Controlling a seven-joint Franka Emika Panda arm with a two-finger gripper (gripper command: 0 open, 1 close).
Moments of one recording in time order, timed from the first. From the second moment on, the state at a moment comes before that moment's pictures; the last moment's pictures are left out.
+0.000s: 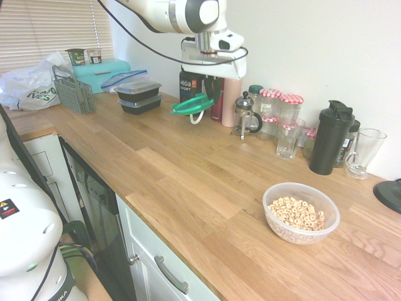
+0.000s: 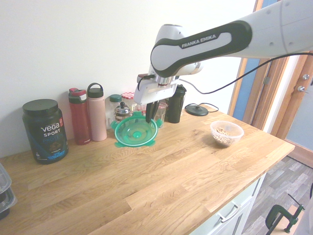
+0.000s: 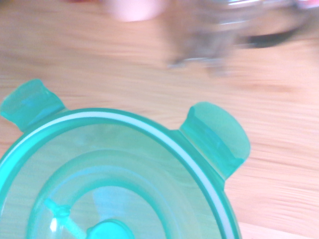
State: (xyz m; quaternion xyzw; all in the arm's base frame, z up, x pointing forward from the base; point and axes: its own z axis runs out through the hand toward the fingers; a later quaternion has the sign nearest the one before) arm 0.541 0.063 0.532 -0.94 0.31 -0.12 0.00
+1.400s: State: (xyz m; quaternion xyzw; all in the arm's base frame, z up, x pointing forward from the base) arm 0.468 -0.112 0.512 -0.66 0.30 -0.29 -0.63
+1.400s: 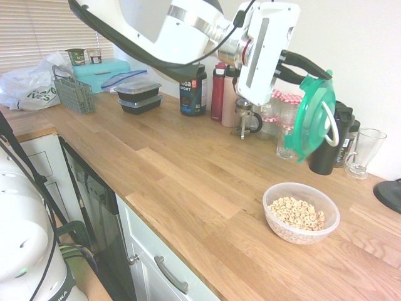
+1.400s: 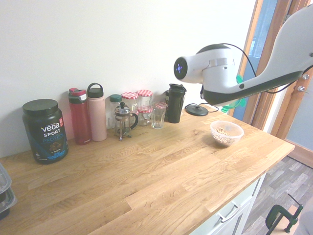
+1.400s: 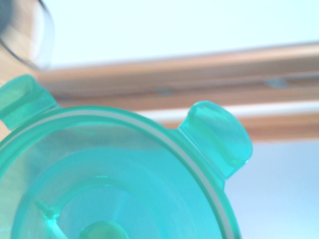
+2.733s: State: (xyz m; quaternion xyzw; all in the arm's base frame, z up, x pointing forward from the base) arm 0.471 -0.168 0.383 -0.58 0.30 -0.25 -0.71
